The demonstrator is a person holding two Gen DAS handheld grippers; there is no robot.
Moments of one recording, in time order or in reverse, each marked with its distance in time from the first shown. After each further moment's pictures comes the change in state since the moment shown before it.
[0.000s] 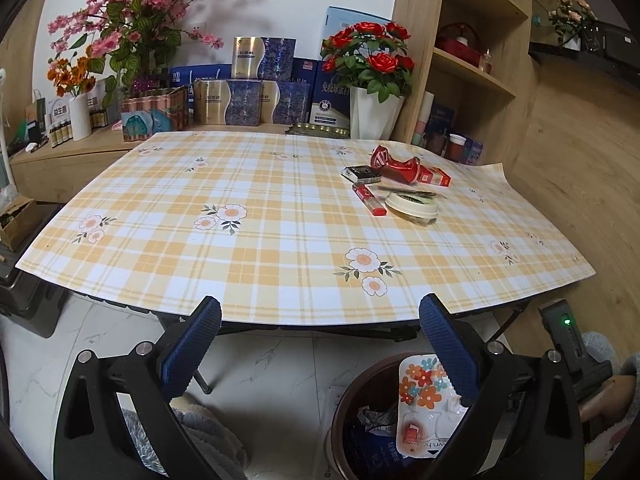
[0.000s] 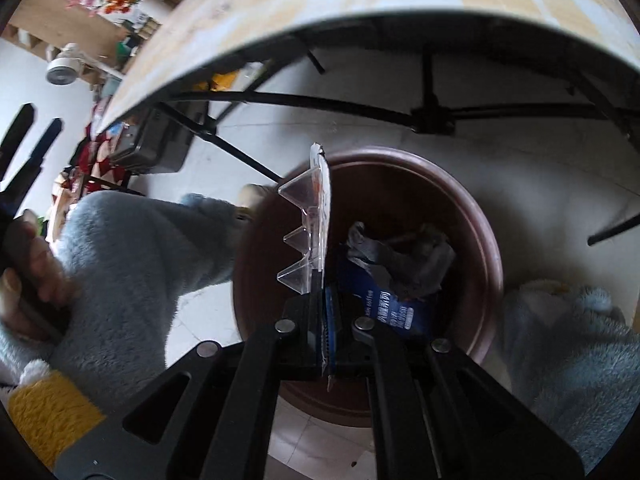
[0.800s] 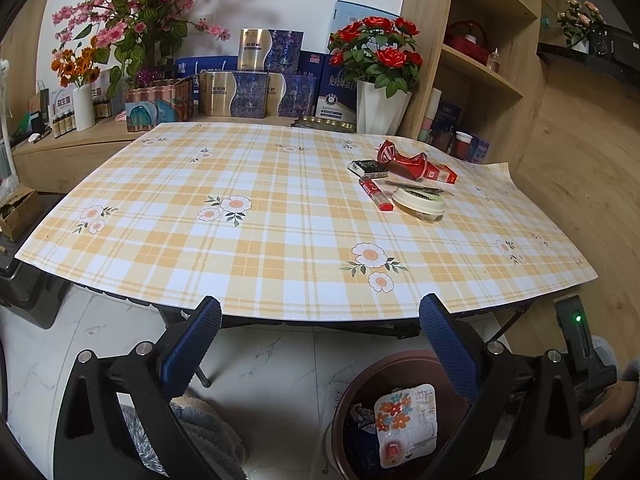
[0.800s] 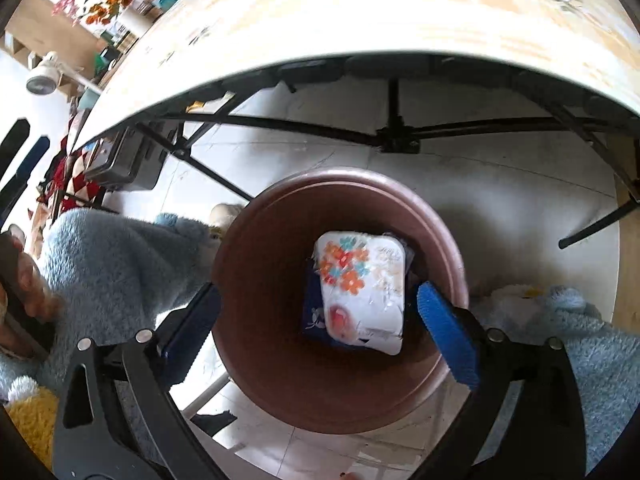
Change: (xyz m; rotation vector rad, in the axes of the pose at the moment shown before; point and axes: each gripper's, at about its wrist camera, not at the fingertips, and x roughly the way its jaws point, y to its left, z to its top) left arm 0.003 0.004 0.000 -0.026 0.021 0.009; right arm -0.017 -0.002 -0.002 0.026 -0.091 -0.103
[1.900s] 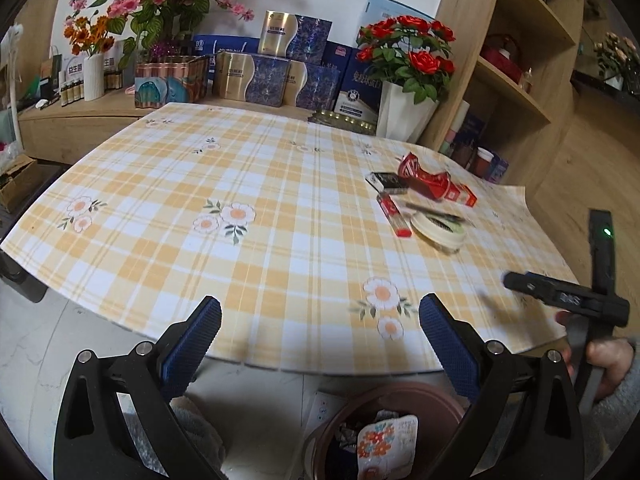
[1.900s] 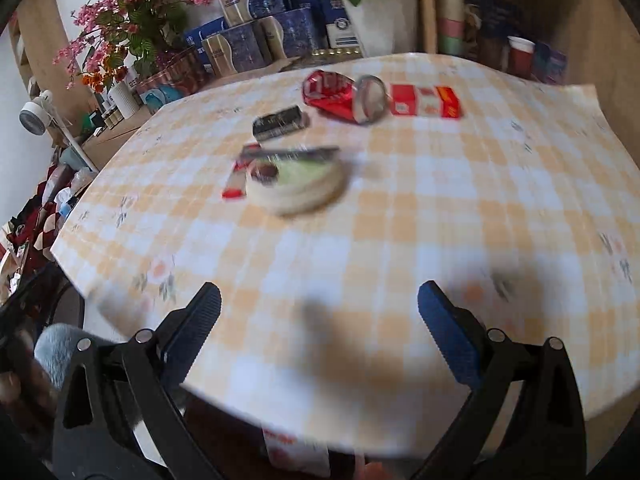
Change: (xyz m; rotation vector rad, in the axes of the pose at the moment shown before) left arm 0.039 0.015 0.038 -0.127 0.041 0.012; right arm -0.074 -0.008 0.149 -0.090 -0.371 -0.158
